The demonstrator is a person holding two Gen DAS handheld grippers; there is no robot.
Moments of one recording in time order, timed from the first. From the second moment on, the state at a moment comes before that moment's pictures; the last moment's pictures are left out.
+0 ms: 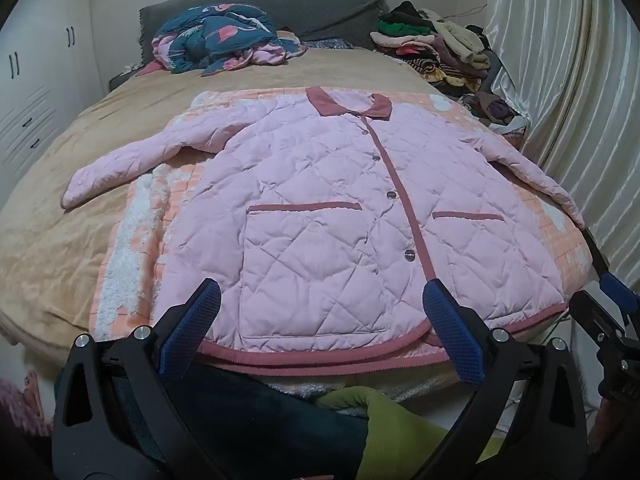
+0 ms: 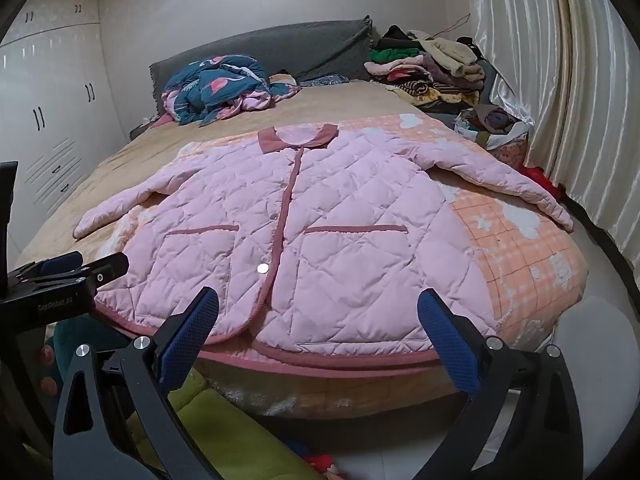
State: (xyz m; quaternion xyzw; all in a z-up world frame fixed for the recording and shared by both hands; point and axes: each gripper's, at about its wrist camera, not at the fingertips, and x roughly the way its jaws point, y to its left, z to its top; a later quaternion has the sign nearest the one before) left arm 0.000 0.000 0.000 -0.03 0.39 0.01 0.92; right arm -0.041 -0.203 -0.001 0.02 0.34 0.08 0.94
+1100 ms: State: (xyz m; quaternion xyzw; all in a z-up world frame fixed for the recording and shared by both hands) left arm 0.000 0.004 0.006 -0.03 0.38 0.01 0.92; right arm -0.042 -0.203 0.000 0.03 0.34 0.08 0.94
